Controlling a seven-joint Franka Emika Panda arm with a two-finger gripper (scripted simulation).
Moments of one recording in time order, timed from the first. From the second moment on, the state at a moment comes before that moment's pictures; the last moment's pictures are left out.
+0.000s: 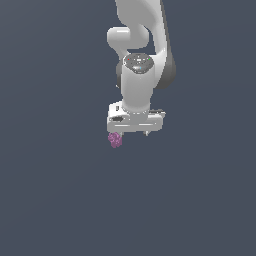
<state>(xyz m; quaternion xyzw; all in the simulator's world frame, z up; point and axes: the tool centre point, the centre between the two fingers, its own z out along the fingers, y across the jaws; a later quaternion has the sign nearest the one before) -0.003 0.024 0.181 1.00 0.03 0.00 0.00</state>
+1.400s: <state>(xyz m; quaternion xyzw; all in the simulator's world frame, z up) -0.007 0.000 0.174 1.00 0.08 0.02 0.01</state>
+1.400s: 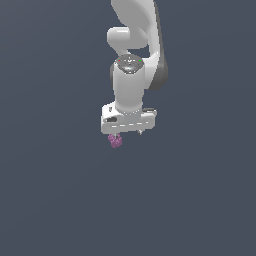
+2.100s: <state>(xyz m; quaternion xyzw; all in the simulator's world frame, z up) -0.053 -0.048 0.120 0.98 0.18 0.00 0.00</state>
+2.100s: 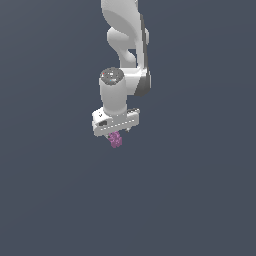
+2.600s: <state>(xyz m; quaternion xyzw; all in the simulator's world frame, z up) -0.074 -0.064 0.101 0.98 0.22 0.00 0.00</state>
